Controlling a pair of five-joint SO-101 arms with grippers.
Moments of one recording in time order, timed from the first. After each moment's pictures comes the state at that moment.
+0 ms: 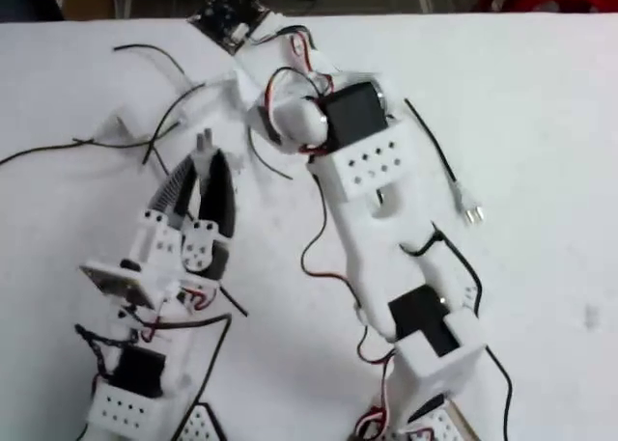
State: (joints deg) left arm 11.2 -103.4 97.1 1.6 8.4; right arm -30.2 10.9 -44.1 88.3 28.8
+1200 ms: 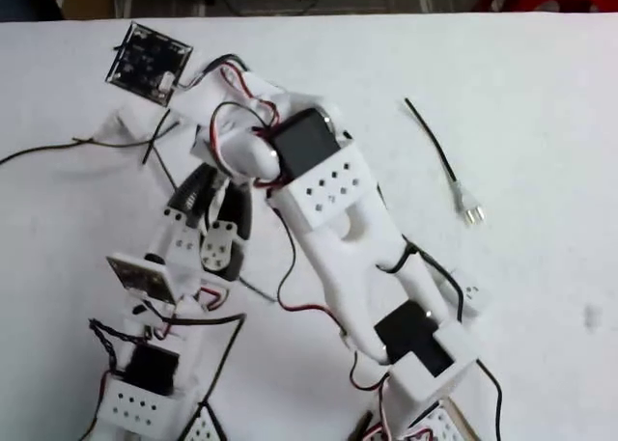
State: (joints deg) left arm 10.4 -102.9 97.1 2.0 8.7; right arm -36.0 9.8 -36.9 81.3 35.6
